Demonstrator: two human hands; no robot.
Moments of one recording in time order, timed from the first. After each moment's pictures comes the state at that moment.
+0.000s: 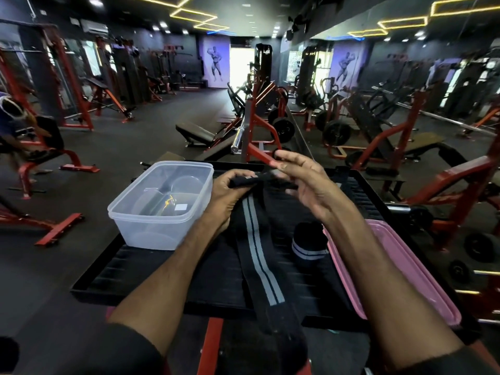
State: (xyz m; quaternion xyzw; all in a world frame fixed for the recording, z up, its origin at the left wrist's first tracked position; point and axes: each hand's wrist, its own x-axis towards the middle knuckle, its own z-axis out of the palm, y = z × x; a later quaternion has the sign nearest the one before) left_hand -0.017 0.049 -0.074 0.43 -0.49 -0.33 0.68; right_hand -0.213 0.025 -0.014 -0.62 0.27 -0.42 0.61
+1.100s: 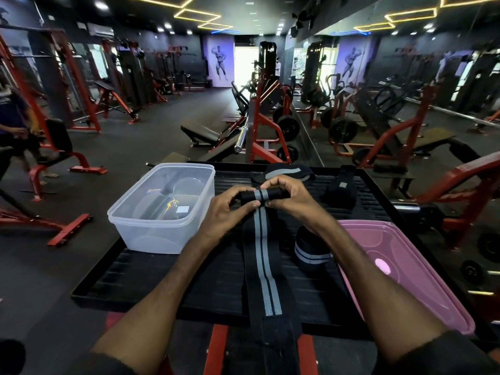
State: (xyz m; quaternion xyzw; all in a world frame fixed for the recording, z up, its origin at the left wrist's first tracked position) left_hand 0.002 0.069 -0.092 0.51 -0.66 -0.17 0.52; right_hand -0.195 -0.006 -0.063 -0.77 0.27 -0.38 0.43
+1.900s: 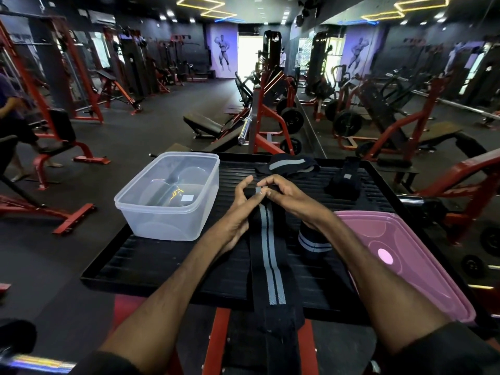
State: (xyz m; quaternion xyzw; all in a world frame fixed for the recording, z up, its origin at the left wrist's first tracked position) left_hand -0.032 0.082 -0.102 0.45 -0.44 -0.53 0.56; right_hand -0.187 0.014 -0.071 -0.81 0.27 -0.30 0.43
